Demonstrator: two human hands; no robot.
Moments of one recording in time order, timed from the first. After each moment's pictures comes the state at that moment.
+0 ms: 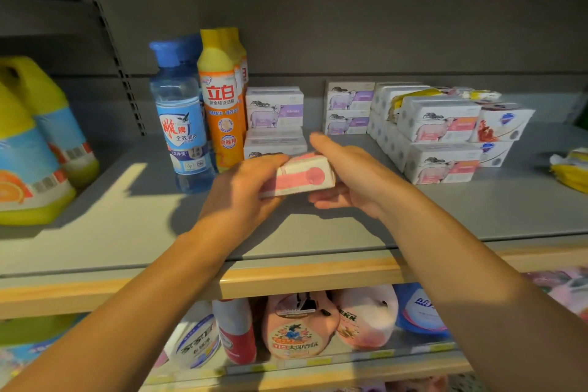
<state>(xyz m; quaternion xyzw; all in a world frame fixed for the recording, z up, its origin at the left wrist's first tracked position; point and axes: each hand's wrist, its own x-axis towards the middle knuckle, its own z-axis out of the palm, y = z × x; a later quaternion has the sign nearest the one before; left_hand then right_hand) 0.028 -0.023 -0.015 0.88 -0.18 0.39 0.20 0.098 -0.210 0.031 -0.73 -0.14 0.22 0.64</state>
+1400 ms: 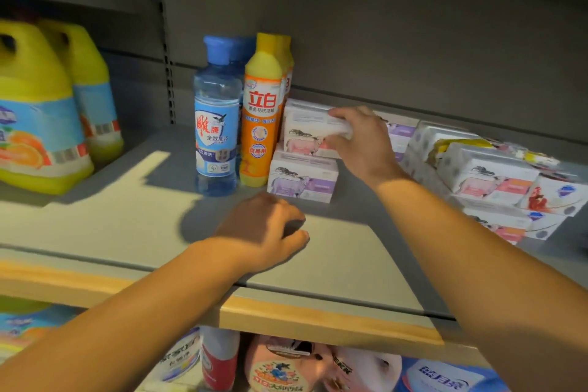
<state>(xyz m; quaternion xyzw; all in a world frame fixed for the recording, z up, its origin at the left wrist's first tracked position) 0.034 -0.019 -0.024 0.97 -0.03 0.16 0.16 0.203 -0.150 0.052 -0.85 -0.36 -0.23 0.32</state>
